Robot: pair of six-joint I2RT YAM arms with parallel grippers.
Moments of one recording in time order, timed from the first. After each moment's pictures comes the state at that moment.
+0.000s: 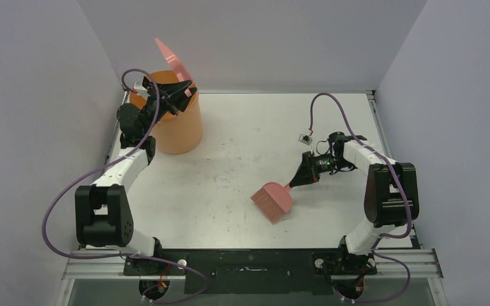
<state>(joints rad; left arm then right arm) -0.02 1.51 0.96 0.92 0.65 -2.00 0.05 1.67 1.02 -0.95 -1.19 -0.64</state>
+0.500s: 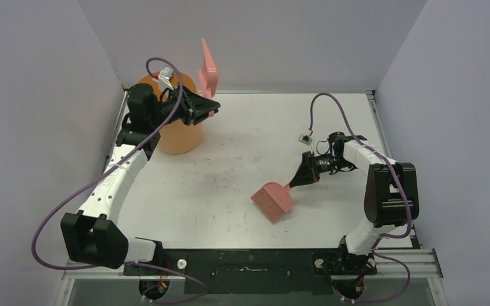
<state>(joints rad) -0.16 1.34 1.24 0.07 0.76 -1.27 0.05 1.67 1.02 -0.95 -1.19 -0.64</state>
